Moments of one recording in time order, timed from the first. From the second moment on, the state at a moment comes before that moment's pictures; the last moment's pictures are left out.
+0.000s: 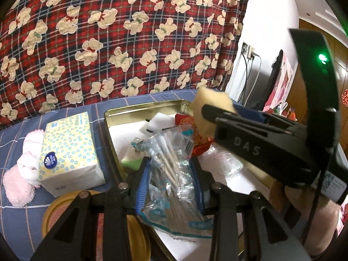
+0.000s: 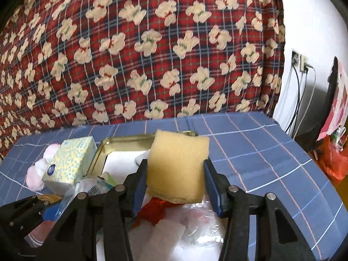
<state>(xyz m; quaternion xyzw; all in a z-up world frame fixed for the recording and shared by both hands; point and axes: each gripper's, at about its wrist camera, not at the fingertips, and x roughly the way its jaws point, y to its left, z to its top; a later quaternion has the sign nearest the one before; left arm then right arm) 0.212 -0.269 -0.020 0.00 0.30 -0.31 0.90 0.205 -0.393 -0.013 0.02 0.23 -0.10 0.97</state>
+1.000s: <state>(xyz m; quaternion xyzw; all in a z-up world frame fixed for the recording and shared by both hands) 0.200 -0.219 0.008 -0.02 0.25 -0.26 0.93 0.192 -0.389 -0.008 0.01 0.20 -0.10 0.97</state>
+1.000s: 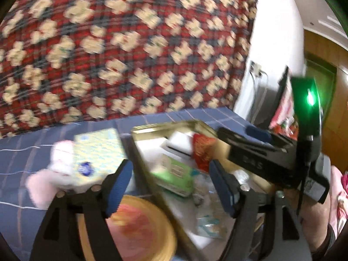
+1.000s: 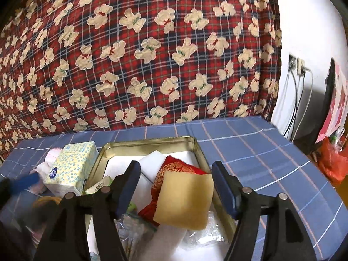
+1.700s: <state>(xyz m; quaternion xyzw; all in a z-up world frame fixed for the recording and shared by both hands) 0.288 -0.063 -0.049 -0.06 0.35 -0.08 0.93 0.268 -0.236 0.014 -0.02 0.30 0.14 0.94</state>
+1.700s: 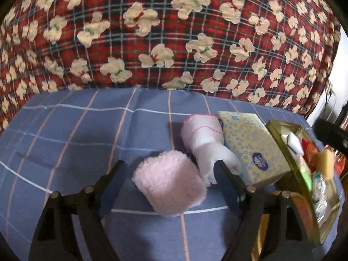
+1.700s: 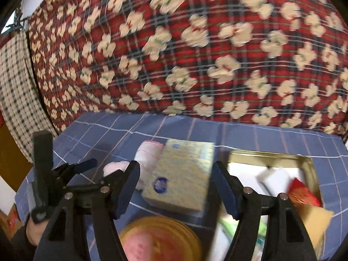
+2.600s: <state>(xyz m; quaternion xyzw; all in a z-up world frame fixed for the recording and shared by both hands) 0.301 -0.054 -0.078 -0.06 0.42 -0.07 0.90 0.345 -0.153 -0.034 -0.08 0.39 0.17 0.90</state>
